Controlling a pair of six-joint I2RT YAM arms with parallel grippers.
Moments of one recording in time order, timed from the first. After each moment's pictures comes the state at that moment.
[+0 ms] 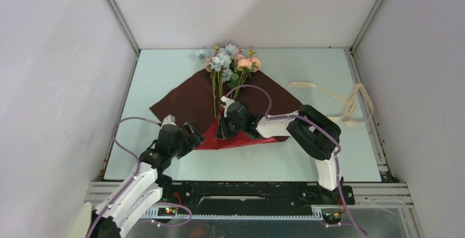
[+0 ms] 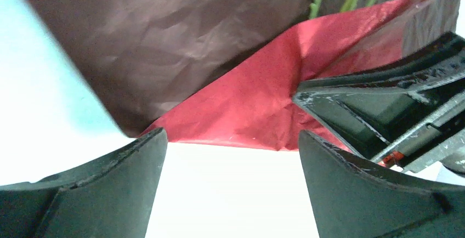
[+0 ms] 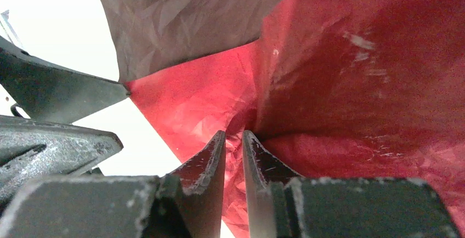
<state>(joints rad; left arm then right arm) -0.34 0.70 0.25 -0.29 0.03 -0.87 0.91 1.99 1.06 0.24 -0.24 0.63</state>
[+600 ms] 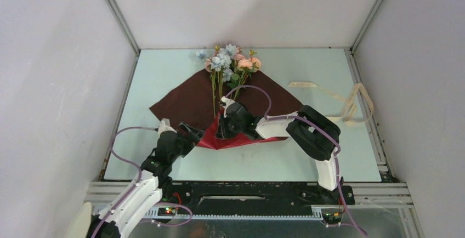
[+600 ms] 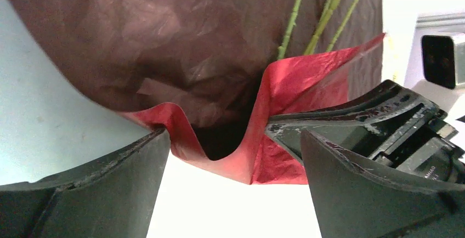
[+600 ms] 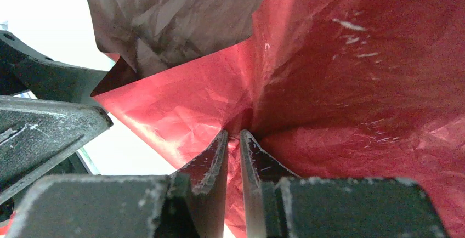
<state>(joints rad) -0.34 0.59 0.11 -0.13 -0.05 -1.05 0.93 1.99 1.06 0.24 -0.21 0.67</state>
